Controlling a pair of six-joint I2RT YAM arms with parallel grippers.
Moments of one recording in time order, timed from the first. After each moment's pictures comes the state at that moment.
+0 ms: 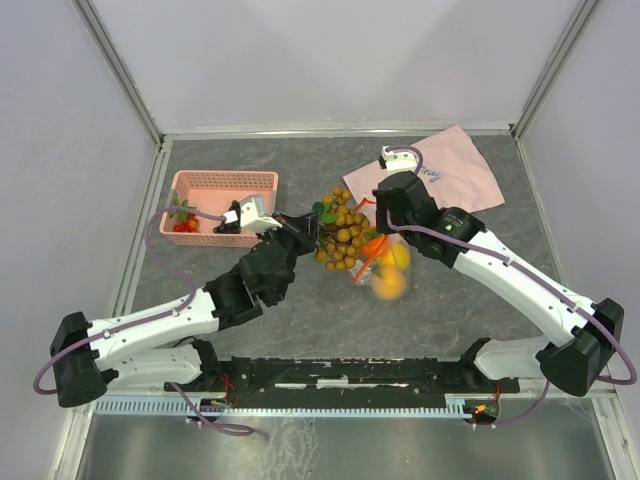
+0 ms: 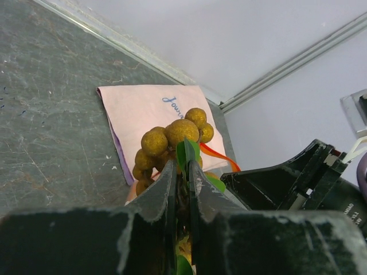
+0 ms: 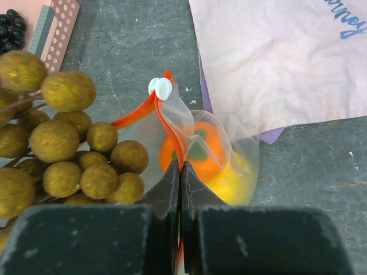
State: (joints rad) left arm -1.08 1.03 0.76 0.27 -0.86 -0.83; right arm 0.76 1.29 1.26 -0.61 0.41 0.38
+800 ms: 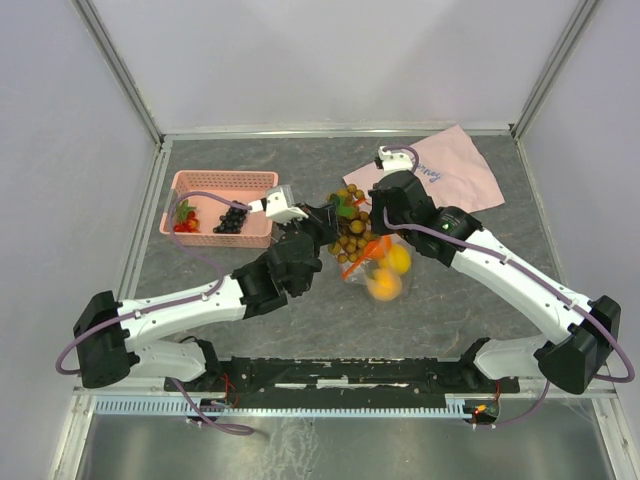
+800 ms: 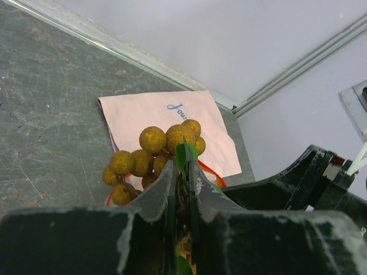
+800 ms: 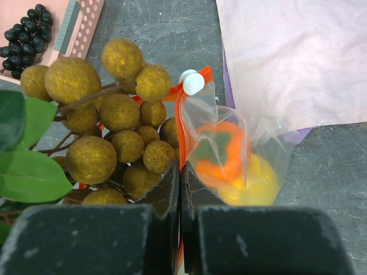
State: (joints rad) left arm -1.10 1.23 0.89 0.33 -0.92 -0.73; right arm 0.76 1.31 1.26 -0.58 0.32 0.42
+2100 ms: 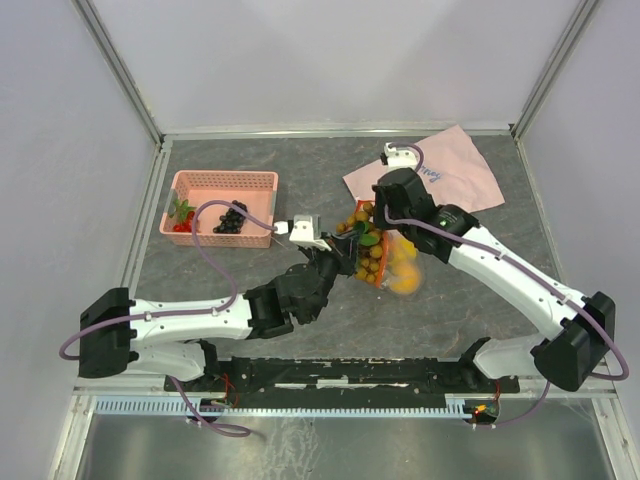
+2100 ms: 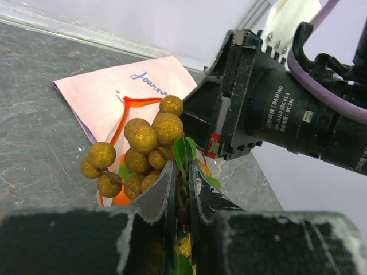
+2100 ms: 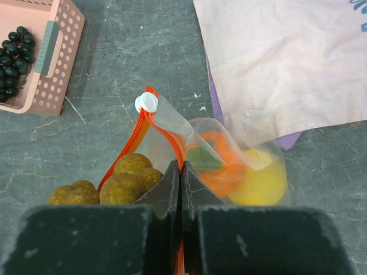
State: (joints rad) left arm -1.30 1.25 0.80 0.53 -0.91 -0.52; right arm 0.72 1.33 1.25 -0.54 0.37 0.44
